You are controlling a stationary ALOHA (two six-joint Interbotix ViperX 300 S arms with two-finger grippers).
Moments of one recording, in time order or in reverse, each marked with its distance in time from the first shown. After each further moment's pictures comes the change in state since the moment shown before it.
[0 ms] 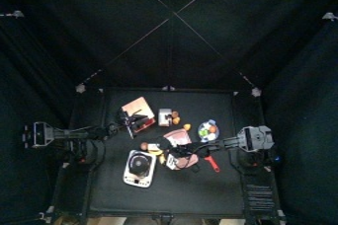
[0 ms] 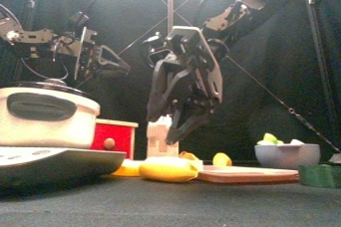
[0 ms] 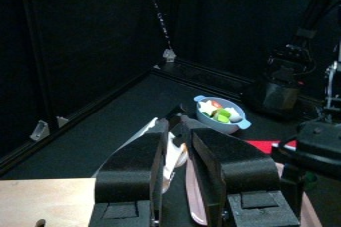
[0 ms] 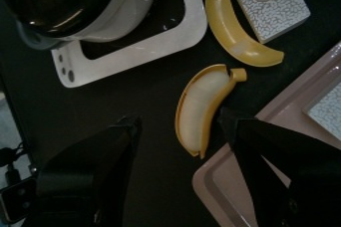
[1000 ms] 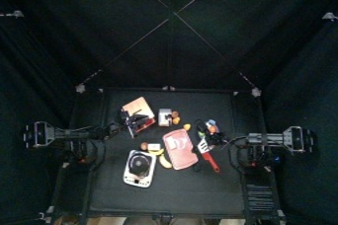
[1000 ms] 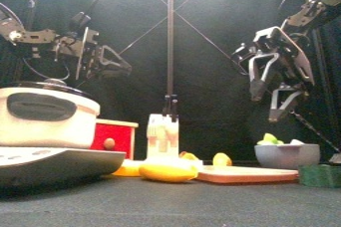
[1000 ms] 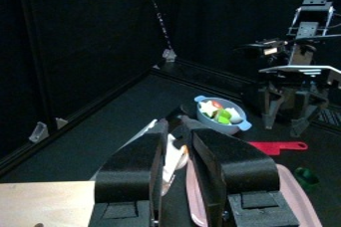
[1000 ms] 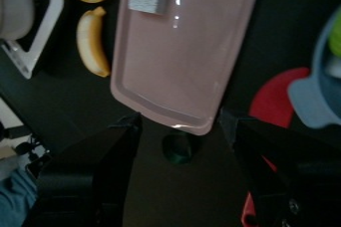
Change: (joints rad) left arm 0.000 0.012 -0.012 0.000 0.000 -0.002; right arm -0.189 -0.595 0.480 -0.094 0.190 0.411
